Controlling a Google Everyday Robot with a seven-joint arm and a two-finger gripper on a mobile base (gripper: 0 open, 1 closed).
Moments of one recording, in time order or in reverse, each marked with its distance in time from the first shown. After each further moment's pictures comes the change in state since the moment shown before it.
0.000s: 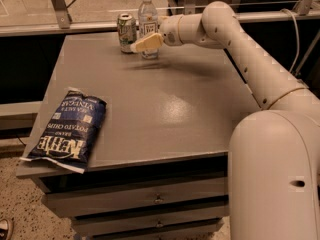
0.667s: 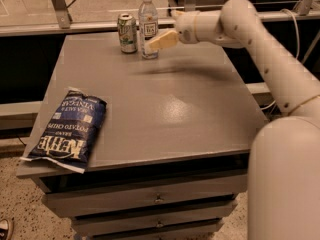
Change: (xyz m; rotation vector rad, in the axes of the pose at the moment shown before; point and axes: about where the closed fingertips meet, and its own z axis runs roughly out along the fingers) arm -0.004 -0.008 -0.049 0.016 -0.014 -0.030
